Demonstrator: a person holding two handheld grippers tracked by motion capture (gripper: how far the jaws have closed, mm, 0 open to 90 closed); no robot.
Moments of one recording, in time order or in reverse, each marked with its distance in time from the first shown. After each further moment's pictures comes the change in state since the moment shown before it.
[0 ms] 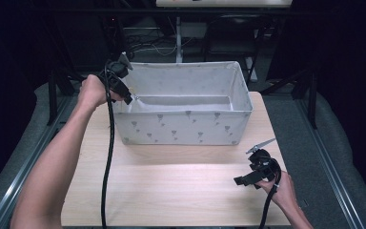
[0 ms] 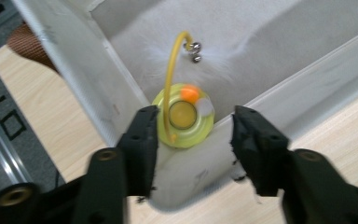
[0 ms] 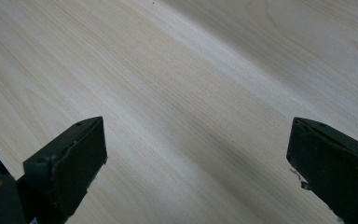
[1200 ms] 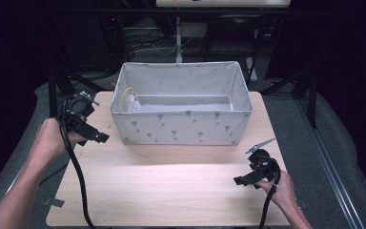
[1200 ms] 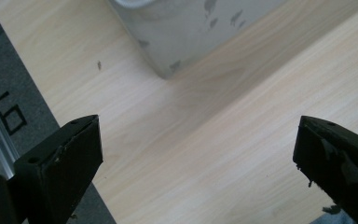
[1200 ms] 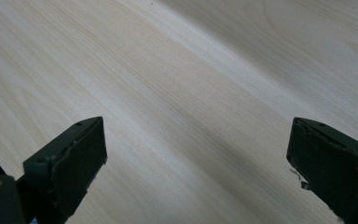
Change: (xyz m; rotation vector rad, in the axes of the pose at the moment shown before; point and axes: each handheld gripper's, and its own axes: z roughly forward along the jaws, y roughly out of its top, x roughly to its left) left arm -0.026 -0.148 -0.026 -0.103 0.001 0.017; right arm 0.002 0.001 0.000 0.003 -0.016 0.010
